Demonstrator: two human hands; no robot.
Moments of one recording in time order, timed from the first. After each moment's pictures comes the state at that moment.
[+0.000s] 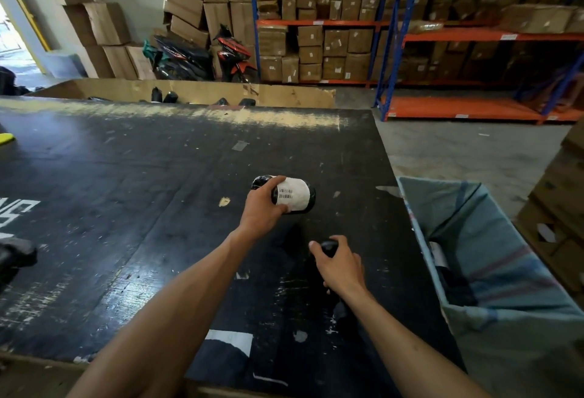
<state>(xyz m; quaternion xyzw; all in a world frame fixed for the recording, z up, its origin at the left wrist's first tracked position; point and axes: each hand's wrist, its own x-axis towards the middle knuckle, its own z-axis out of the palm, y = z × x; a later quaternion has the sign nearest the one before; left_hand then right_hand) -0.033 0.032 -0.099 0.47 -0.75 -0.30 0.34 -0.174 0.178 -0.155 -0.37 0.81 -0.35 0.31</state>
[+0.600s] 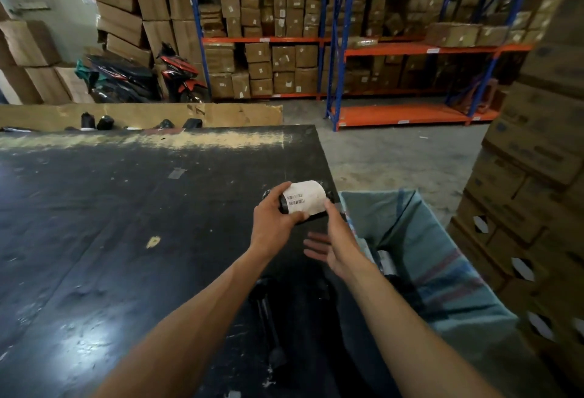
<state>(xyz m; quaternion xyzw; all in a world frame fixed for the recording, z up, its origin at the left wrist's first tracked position) -0.180 0.070 -0.077 0.36 -0.73 -0.42 0.40 -0.295 0.151 -0.082 -0.12 0.62 -0.61 0.48</state>
